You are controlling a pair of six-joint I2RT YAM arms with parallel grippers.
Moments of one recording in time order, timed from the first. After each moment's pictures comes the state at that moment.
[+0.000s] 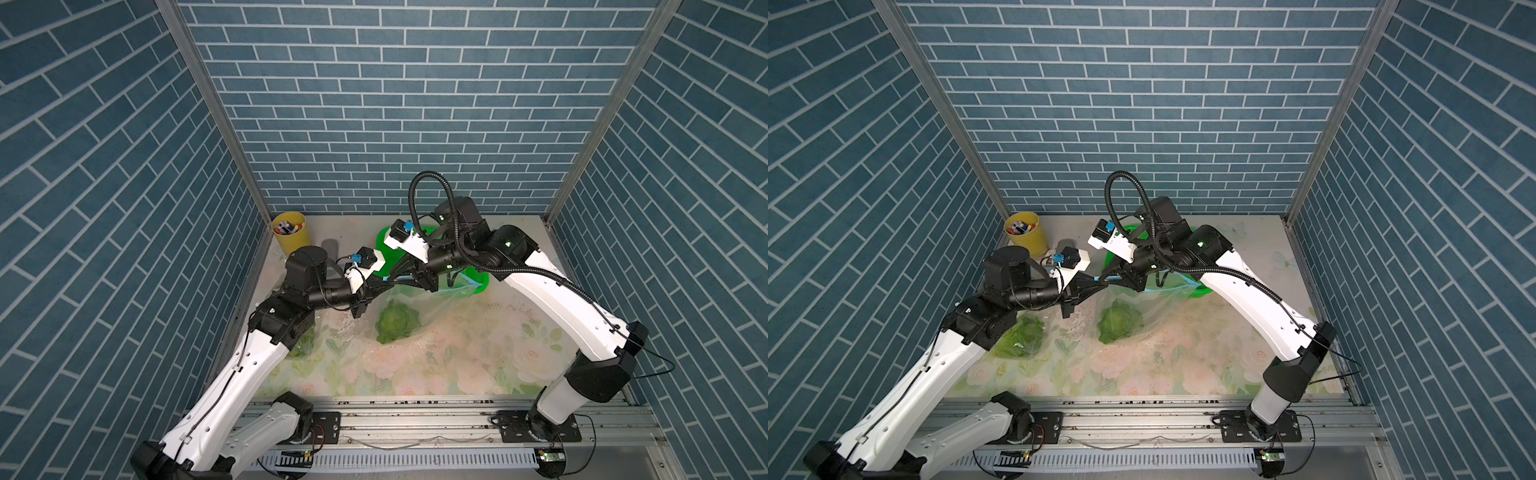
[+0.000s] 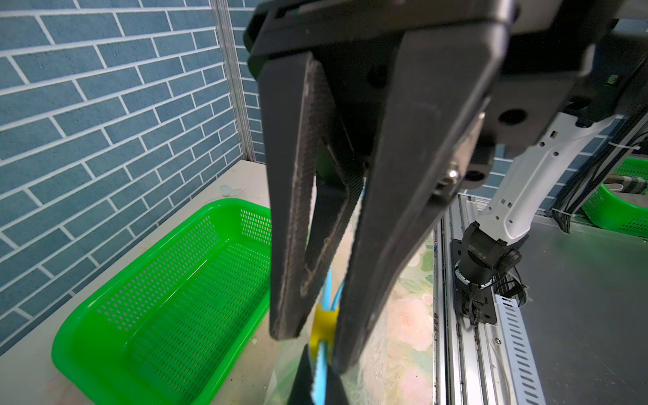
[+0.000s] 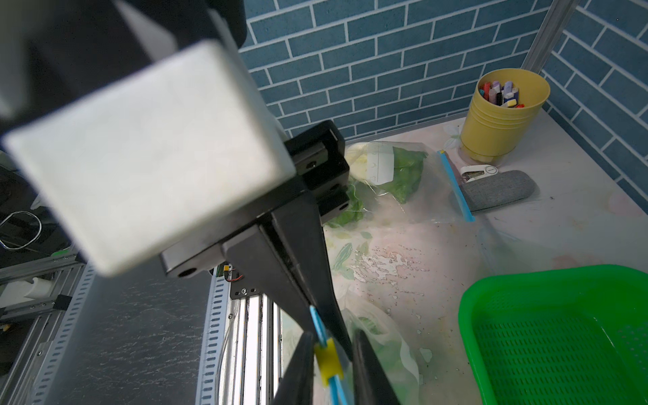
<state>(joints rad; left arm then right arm) -0.45 0.97 1.05 -0.43 0.73 0.25 0.89 1.64 1.94 -0.99 -0.62 -0.28</state>
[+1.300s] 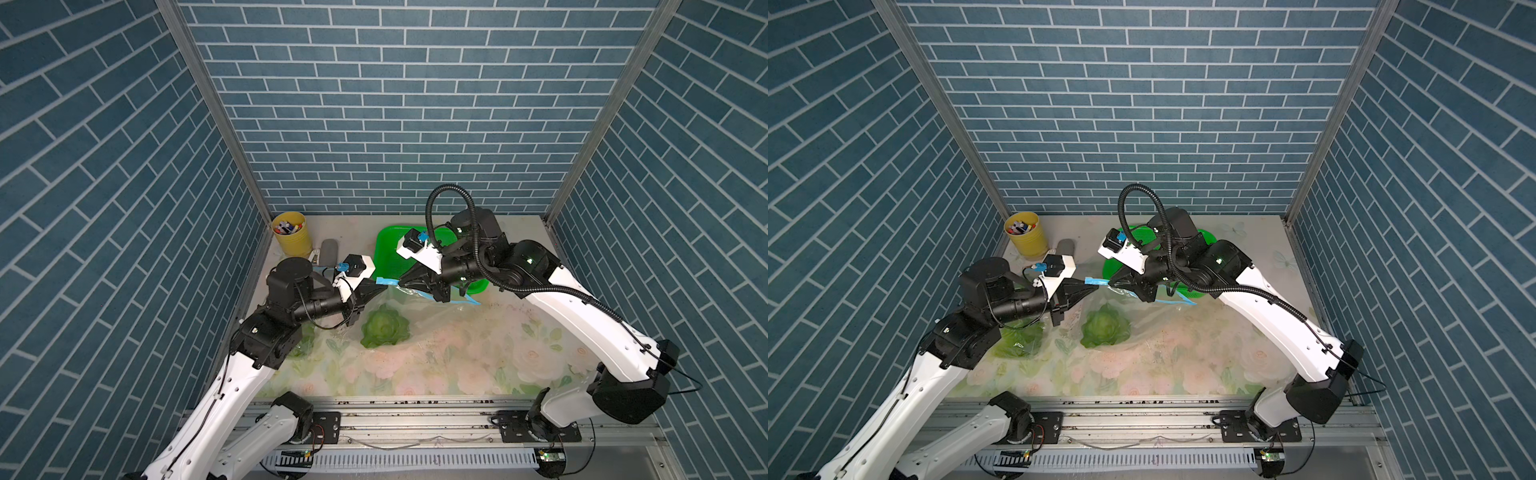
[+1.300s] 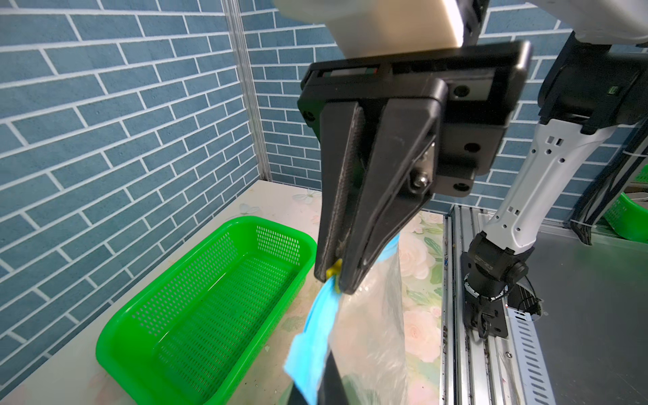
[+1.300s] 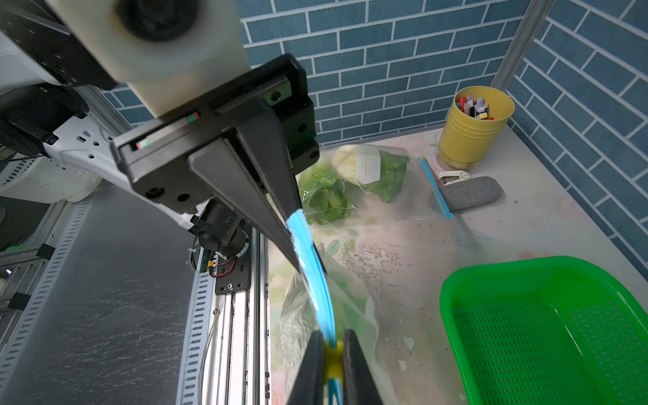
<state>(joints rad) -0.46 0.84 1.03 -0.44 0.66 0.22 0.90 1.47 1.76 -0.90 -0.53 -0.29</state>
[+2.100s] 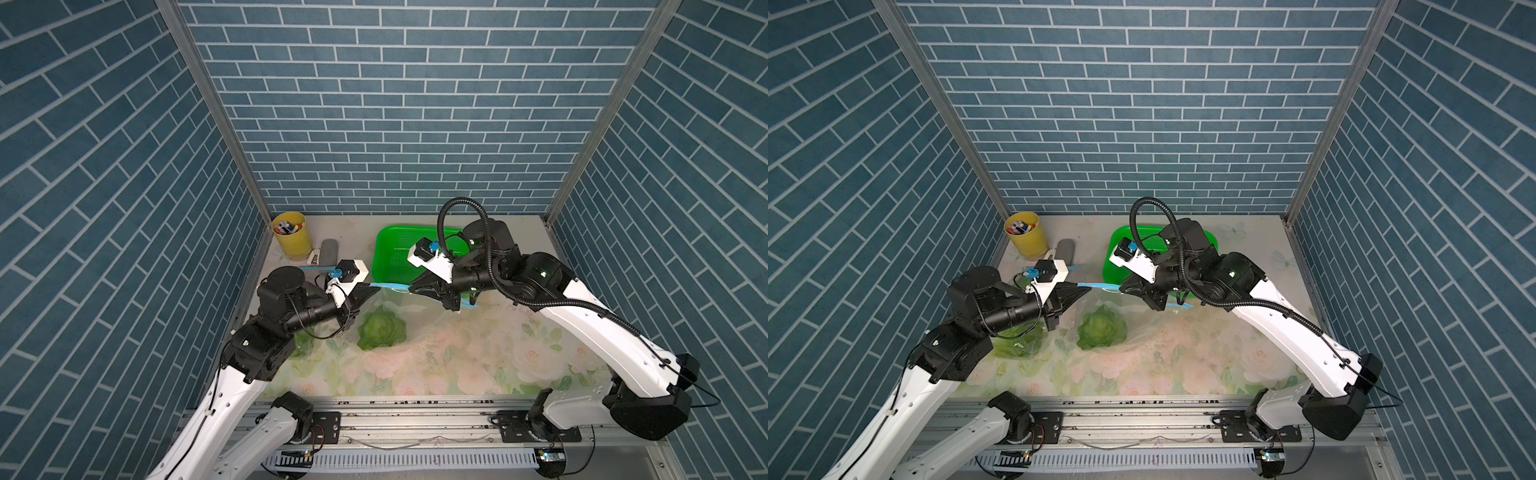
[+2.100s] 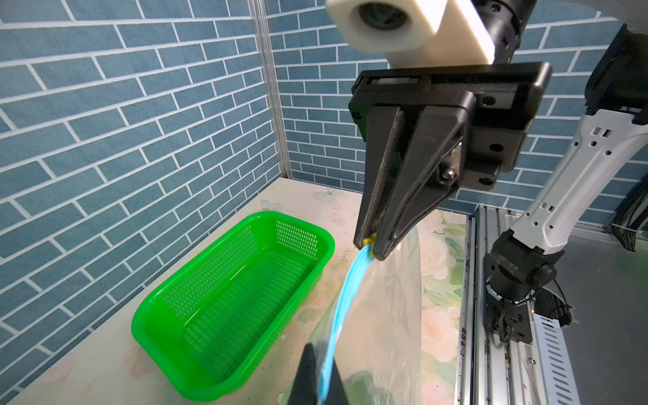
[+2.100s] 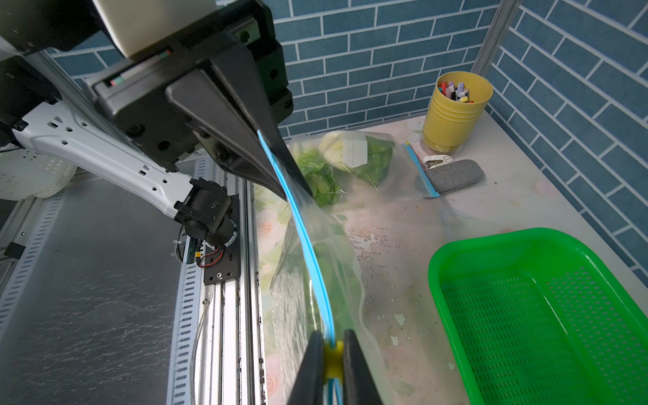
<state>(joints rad) -0.46 0.77 1.00 -0.46 0.57 0.21 0.90 1.36 1.62 -0.87 -0.46 -0.28</state>
